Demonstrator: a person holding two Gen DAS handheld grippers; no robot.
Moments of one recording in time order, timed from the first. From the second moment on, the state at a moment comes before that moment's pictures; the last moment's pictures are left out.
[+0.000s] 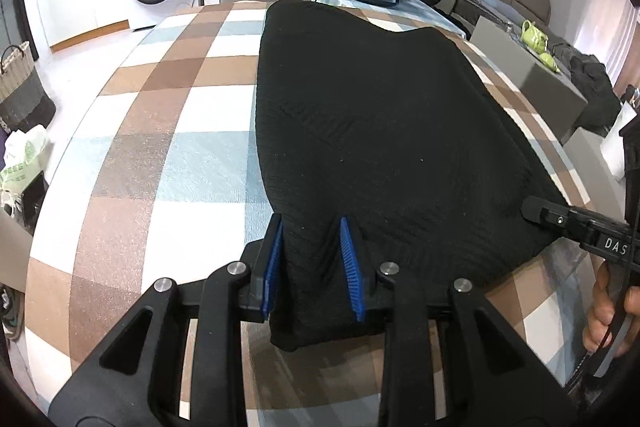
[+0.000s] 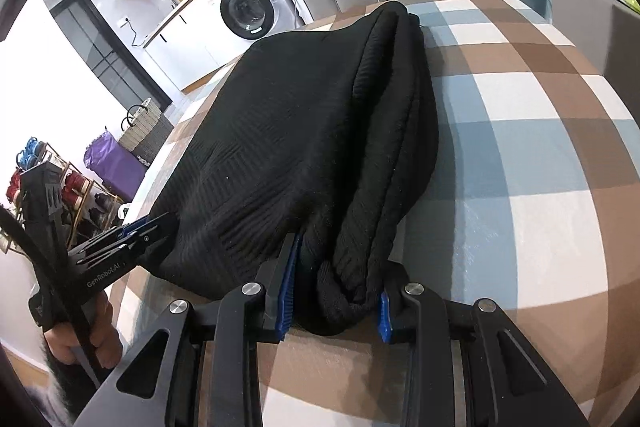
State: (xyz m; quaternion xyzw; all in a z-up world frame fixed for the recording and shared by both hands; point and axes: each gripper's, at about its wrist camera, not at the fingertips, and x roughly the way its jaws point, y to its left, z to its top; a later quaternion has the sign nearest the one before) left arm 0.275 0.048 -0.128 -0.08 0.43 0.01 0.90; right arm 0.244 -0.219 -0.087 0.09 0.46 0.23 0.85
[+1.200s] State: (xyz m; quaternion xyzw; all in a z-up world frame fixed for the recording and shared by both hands) left arm 0.160 0.050 -0.080 -0.05 0.25 0.02 0.97; right arm 0.166 -0.242 -0.029 0.03 0.28 0.24 0.93
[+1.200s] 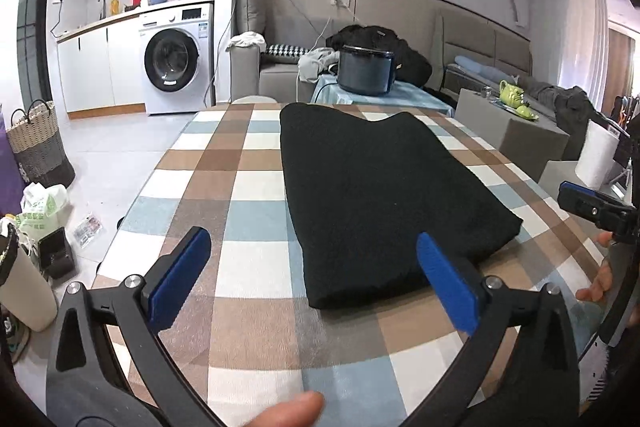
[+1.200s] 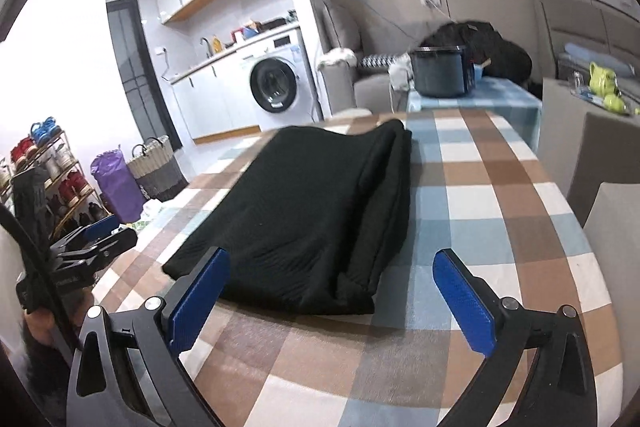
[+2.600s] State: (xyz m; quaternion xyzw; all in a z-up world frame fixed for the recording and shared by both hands) left arm 0.134 0.049 -0.108 -0.06 0.24 0.01 0.97; right arm 0.123 -0.243 -0.056 0.06 0.22 0.29 0.93
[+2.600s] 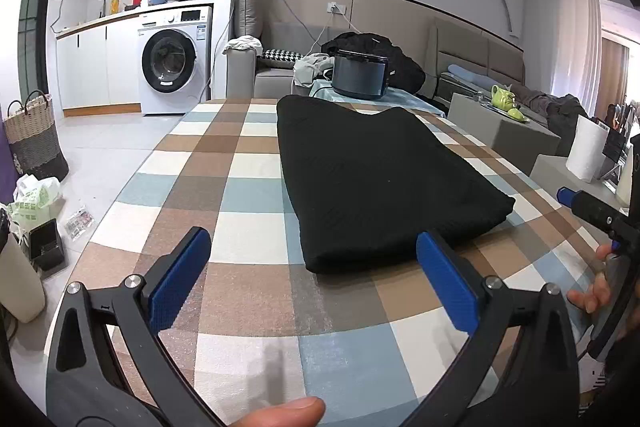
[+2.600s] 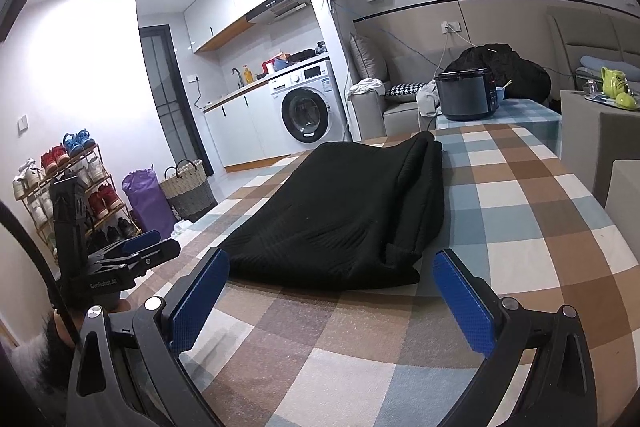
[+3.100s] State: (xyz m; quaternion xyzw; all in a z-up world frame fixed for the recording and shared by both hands) left arm 0.134 0.050 -0.109 -0.06 0.24 0.01 0.97; right arm 0.123 -0.242 -0.057 0.06 0.22 0.29 0.93
